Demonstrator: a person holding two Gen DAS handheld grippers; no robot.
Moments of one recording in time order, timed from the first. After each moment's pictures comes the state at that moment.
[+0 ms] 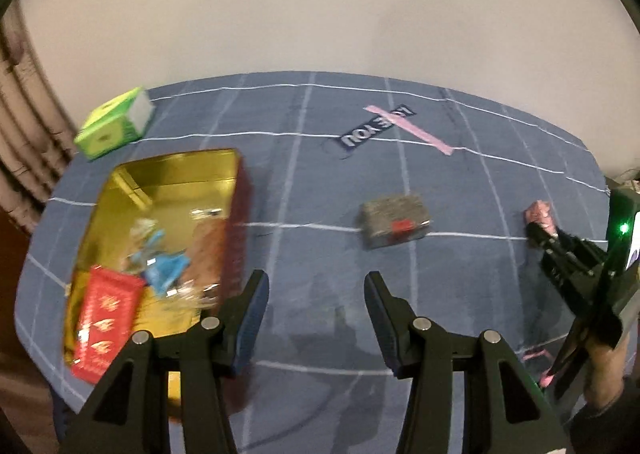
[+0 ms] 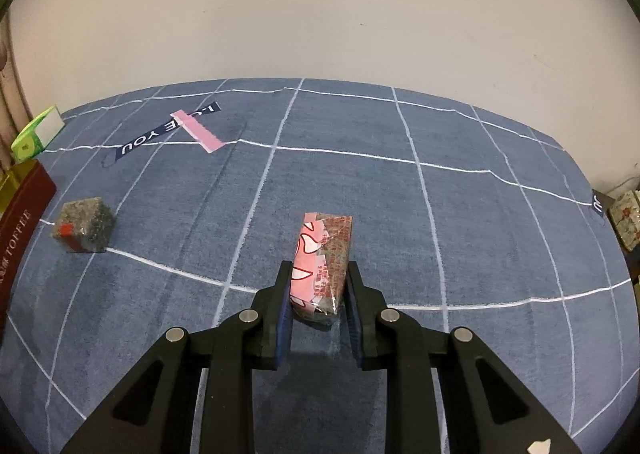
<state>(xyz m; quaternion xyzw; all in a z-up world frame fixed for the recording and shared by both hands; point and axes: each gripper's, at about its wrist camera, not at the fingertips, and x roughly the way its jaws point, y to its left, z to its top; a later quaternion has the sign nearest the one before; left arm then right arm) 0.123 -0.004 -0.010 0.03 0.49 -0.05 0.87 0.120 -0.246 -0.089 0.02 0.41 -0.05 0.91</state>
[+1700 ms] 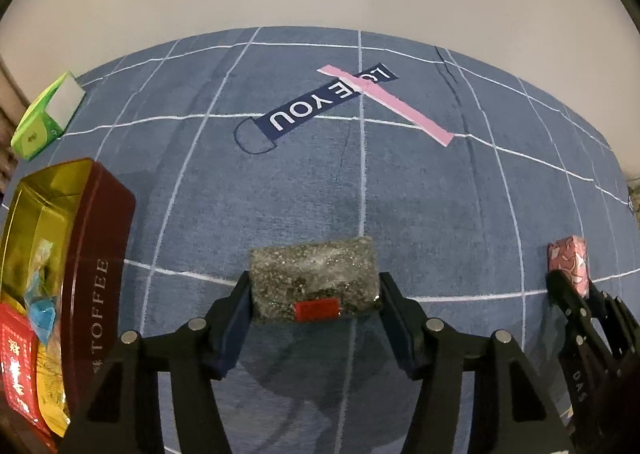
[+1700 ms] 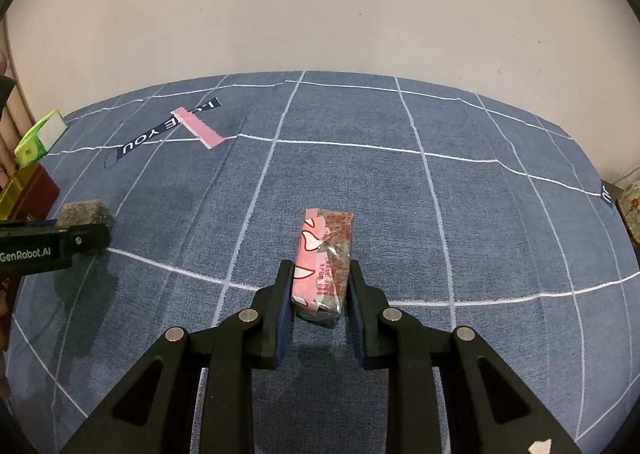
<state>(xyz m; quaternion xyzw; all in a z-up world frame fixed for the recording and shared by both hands) 0.205 -0.066 -0.080 0.03 0.54 -0.04 0.84 0.119 -0.253 -0.093 0.03 0.42 -0.04 0.91</state>
